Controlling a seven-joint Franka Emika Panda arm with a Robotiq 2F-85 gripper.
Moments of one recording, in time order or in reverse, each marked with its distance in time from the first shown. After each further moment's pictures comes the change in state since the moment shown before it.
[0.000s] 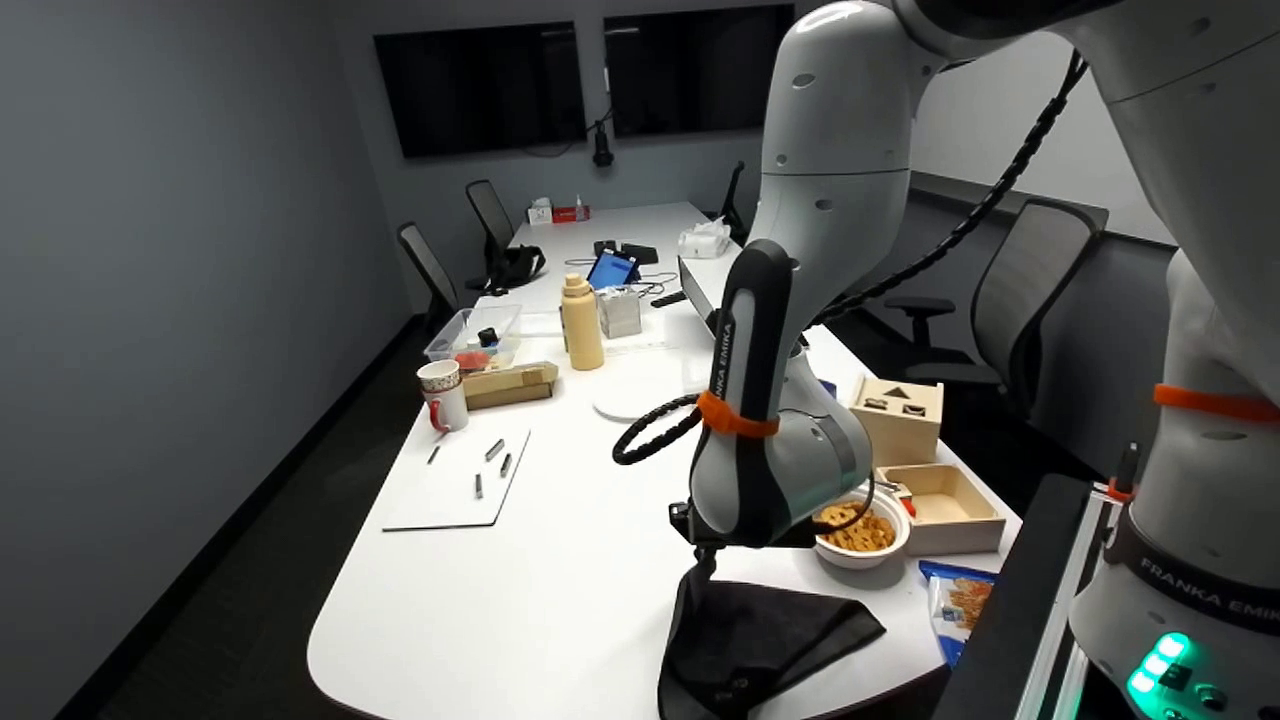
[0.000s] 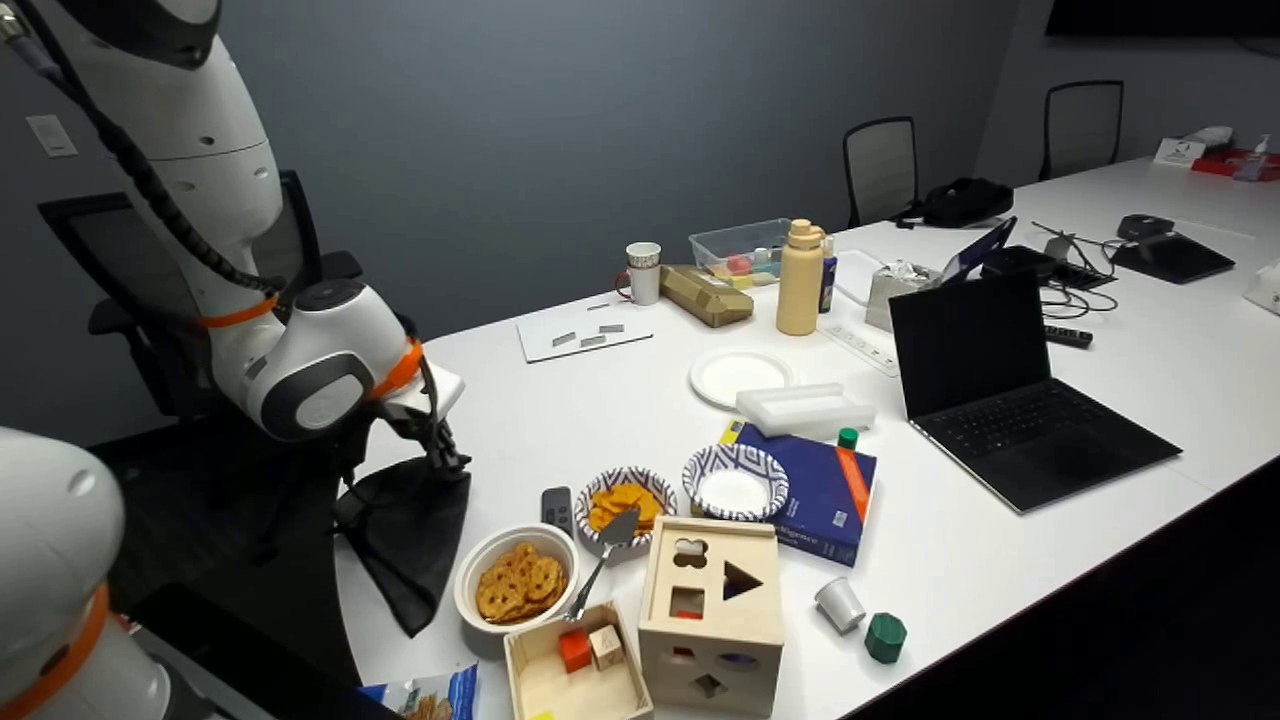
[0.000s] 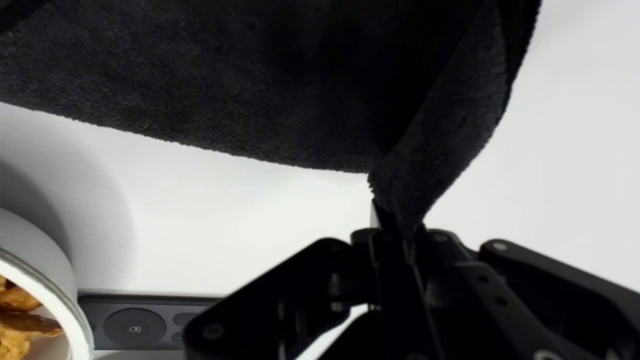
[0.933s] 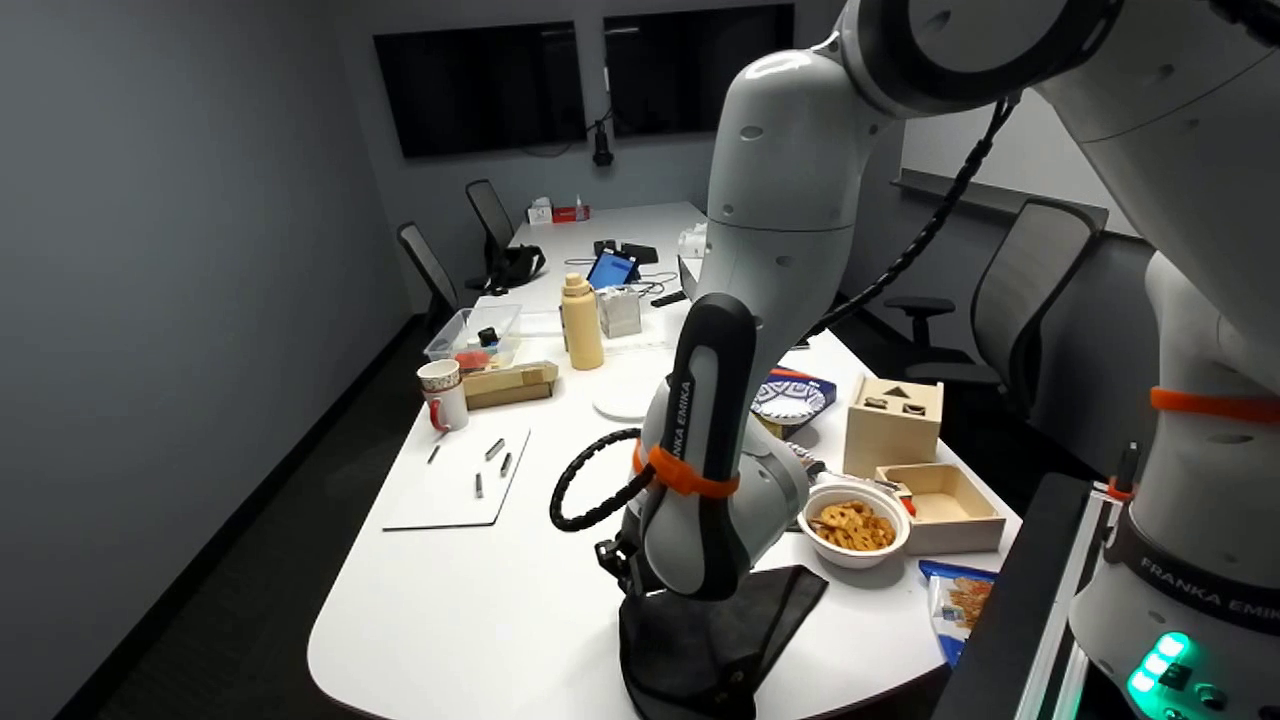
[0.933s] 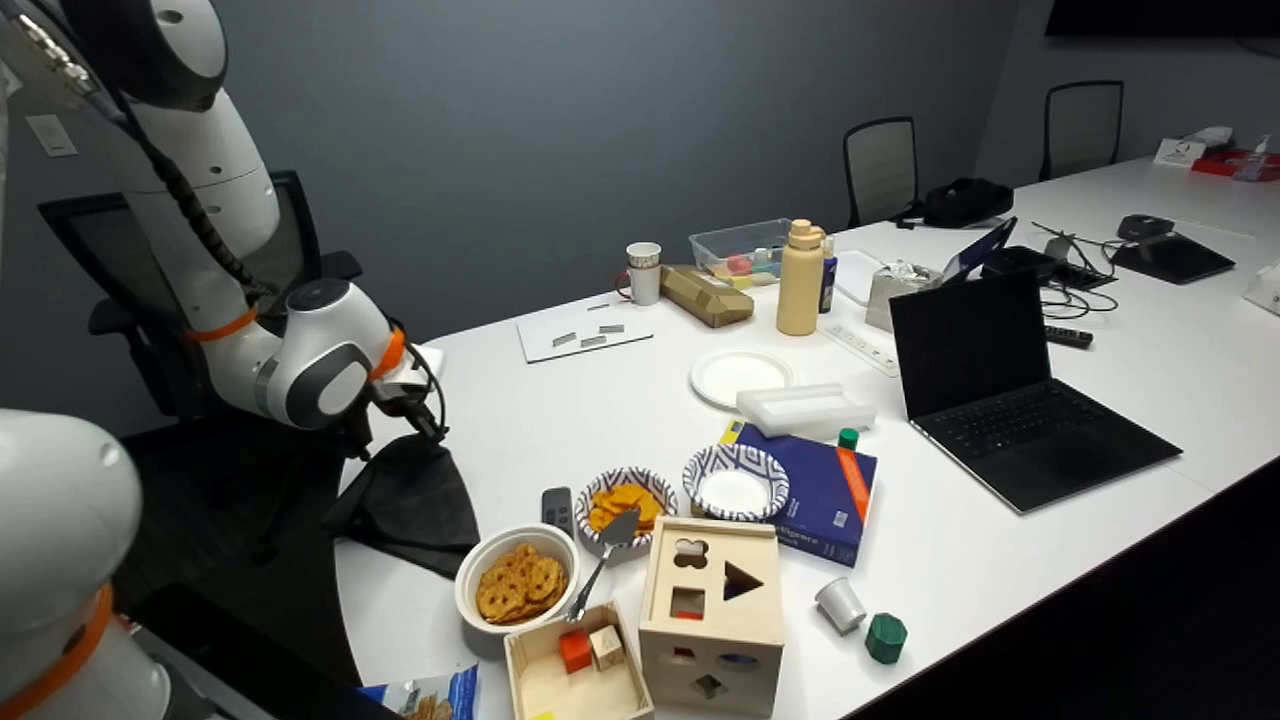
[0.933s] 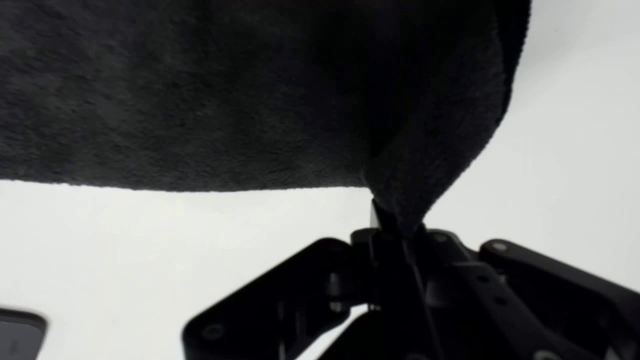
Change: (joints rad) arm 0.163 0.137 -0.078 0.205 -0.172 0.000 -0.036
